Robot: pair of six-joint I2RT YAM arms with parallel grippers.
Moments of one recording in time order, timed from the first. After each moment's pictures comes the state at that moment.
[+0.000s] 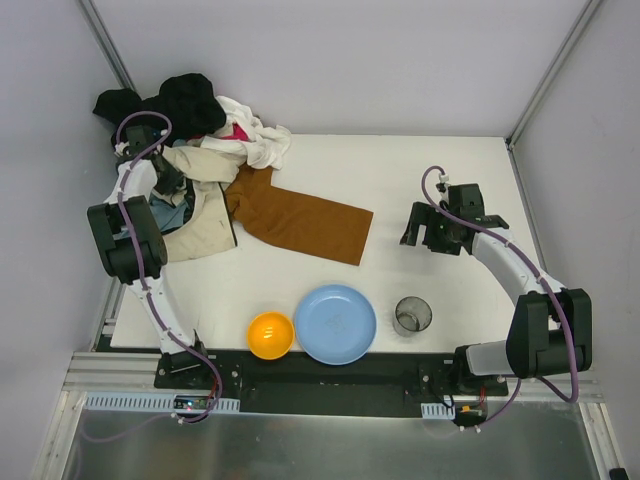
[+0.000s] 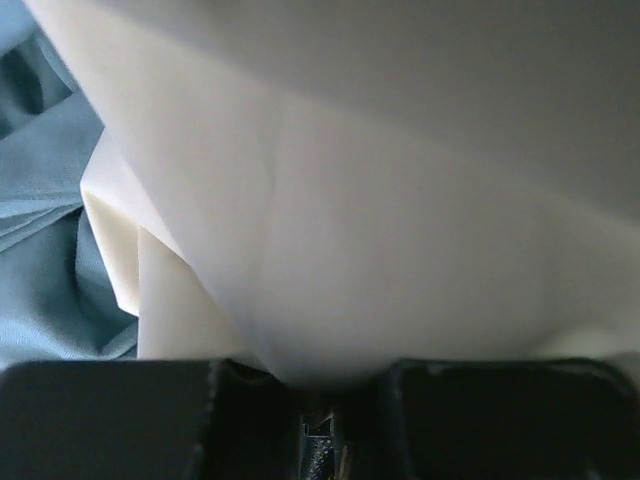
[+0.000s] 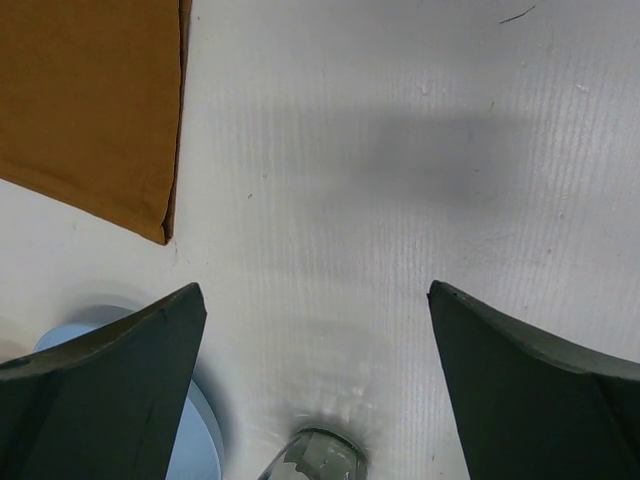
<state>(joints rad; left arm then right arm) 0.28 2.03 1.62 -0.55 0.03 -0.57 0.16 1.37 0.92 -0.52 -0.21 0.30</state>
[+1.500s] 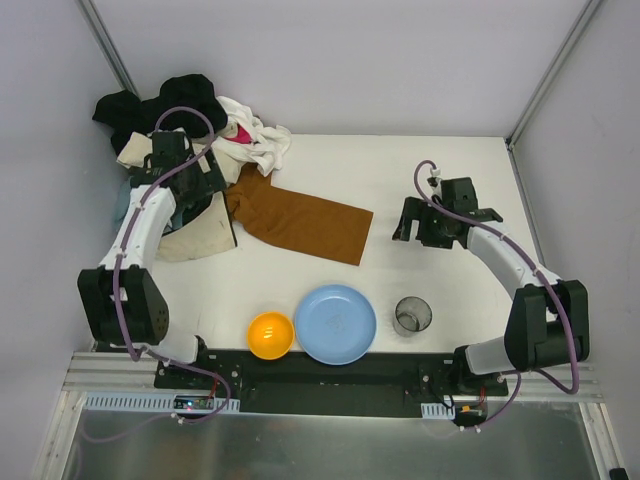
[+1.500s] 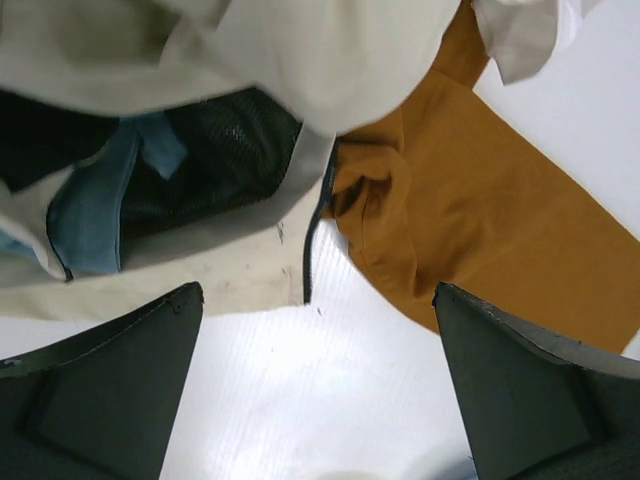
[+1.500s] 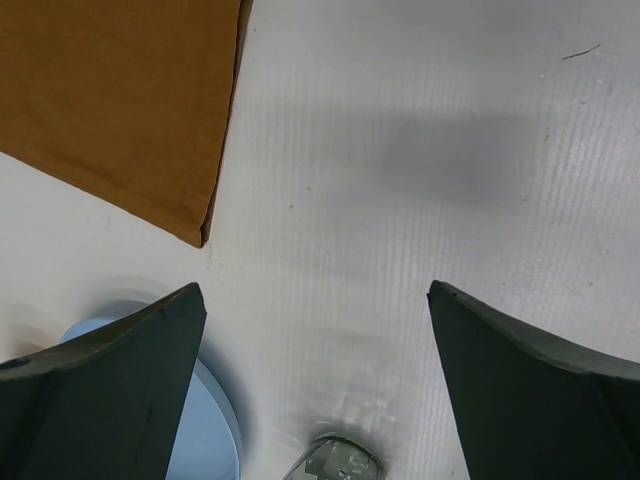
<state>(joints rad) 0.06 1.45 1.28 -0.65 0.07 -0.39 0.20 1.41 0.97 -0.52 -0.24 0.31</state>
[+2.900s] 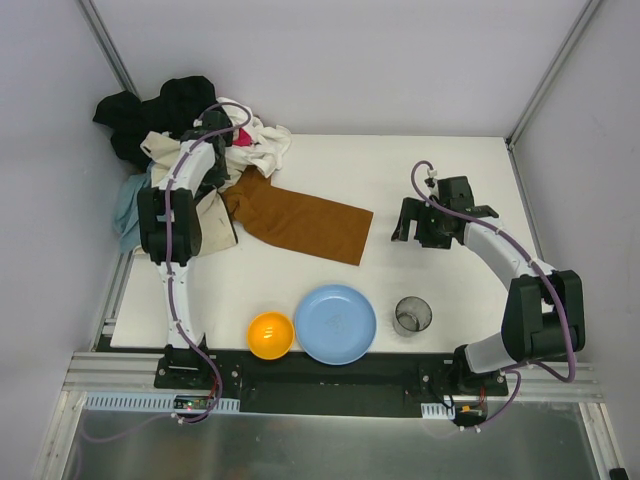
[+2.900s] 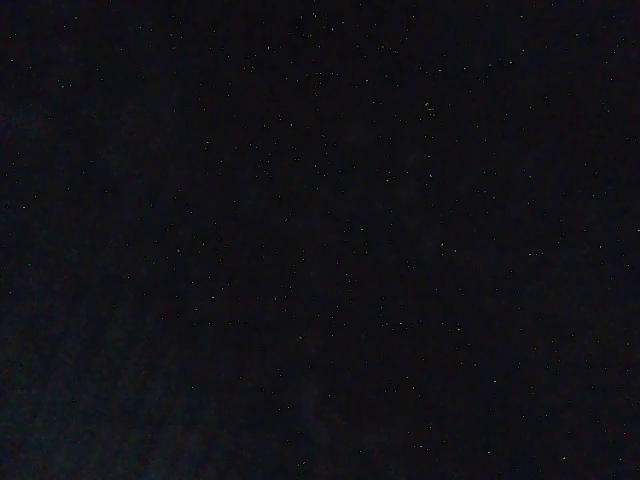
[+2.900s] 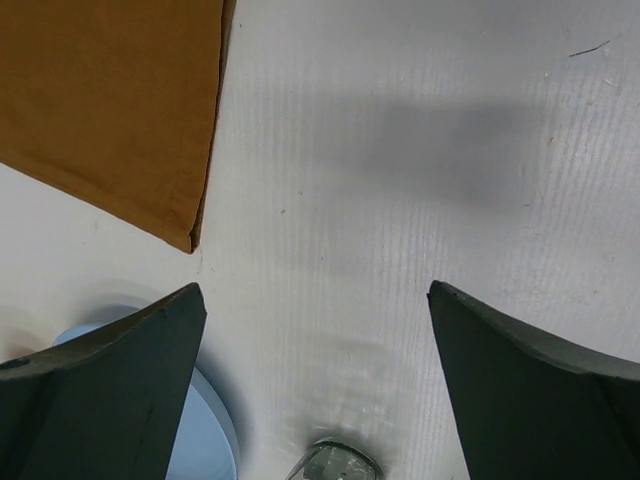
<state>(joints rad) -0.04 2.21 1.93 -0.87 -0.32 -0.23 0.20 1.47 0.99 -0.52 -0.24 0.30</state>
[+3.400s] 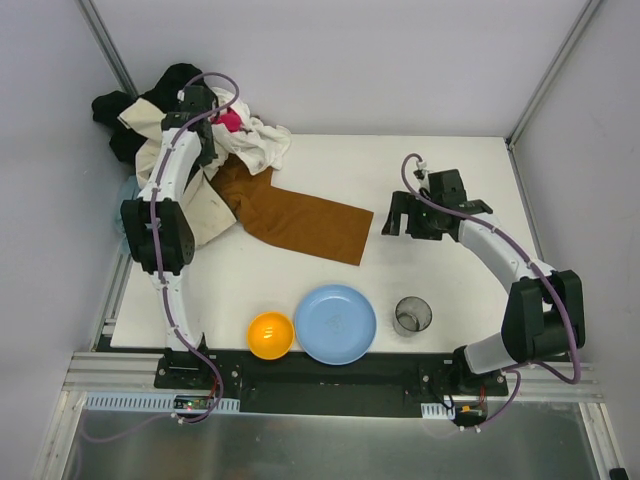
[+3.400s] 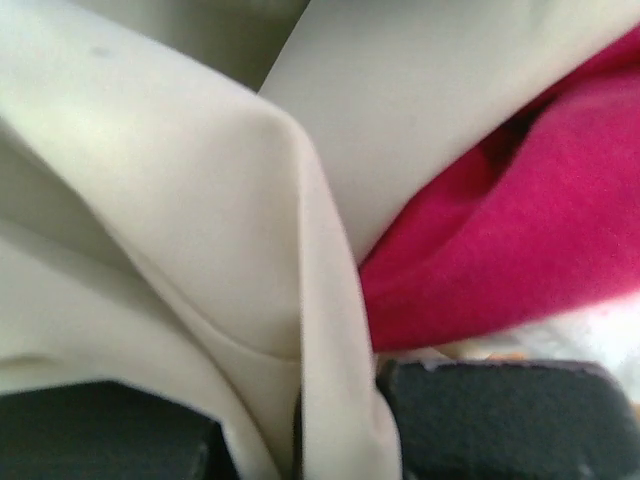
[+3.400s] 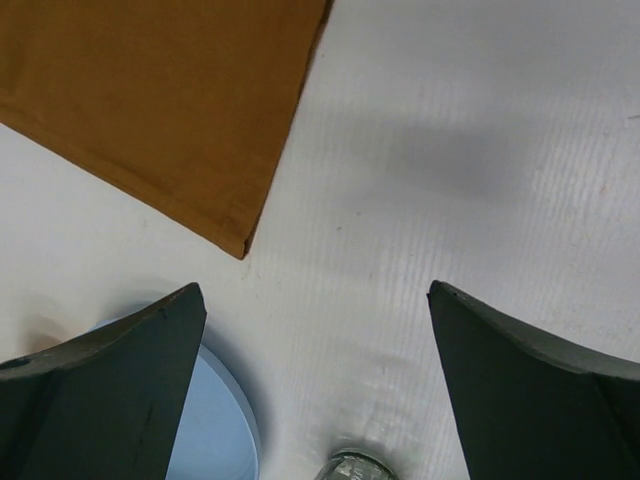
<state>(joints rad) -0.03 2.08 2.03 -0.93 -0.32 -0.18 0.26 1.47 1.04 -0.52 -0.24 0.30</state>
